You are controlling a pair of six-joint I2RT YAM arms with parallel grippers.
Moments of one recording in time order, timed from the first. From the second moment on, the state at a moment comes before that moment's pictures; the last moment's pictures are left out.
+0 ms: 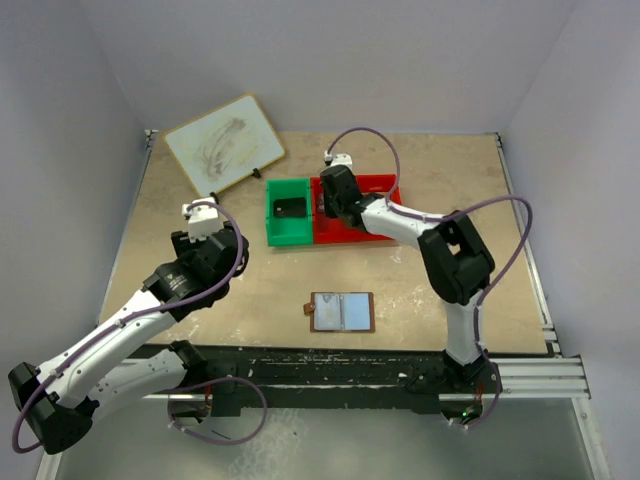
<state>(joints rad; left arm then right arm) -0.74 0.88 0.85 -0.77 -0.92 -0.63 0.64 2.04 1.42 -0.12 0.34 0.34</state>
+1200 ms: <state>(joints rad) -0.74 0.80 0.92 -0.86 -1.14 -0.79 0.35 0.69 0.61 0.01 0.41 0.16</state>
